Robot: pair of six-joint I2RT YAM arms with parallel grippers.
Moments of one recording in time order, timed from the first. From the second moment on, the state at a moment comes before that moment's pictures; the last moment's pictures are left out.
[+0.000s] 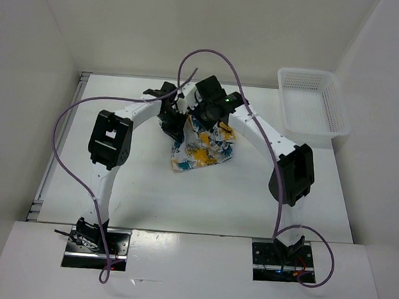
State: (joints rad) left arm -0.31 2.28 1.84 -0.80 0.41 0.07; right arm 0.65 1.95 1.85 -0.78 0.00 -0.36
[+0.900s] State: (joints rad) left arm -0.20 2.25 1.80 -0.79 0.34 0.07; right arm 0.78 2.24 2.22 -0.88 -0.23 -0.34
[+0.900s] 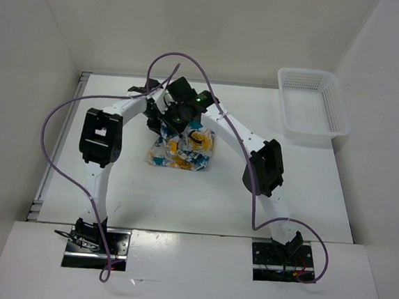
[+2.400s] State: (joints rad) left arm -0.01 2.11 1.92 -0.91 0.38 0.07; right arm 0.74 2.04 1.75 -0.77 -0.10 -0.39
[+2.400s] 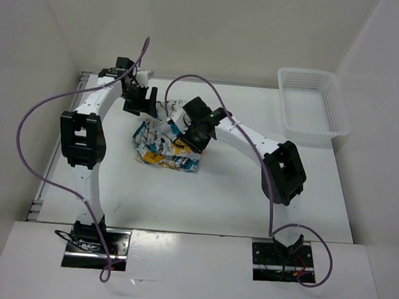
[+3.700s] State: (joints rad) left arm -0.13 2.20 2.24 -0.97 0.55 0.07; right arm 0.75 2.06 1.47 -0.52 0.00 -0.28
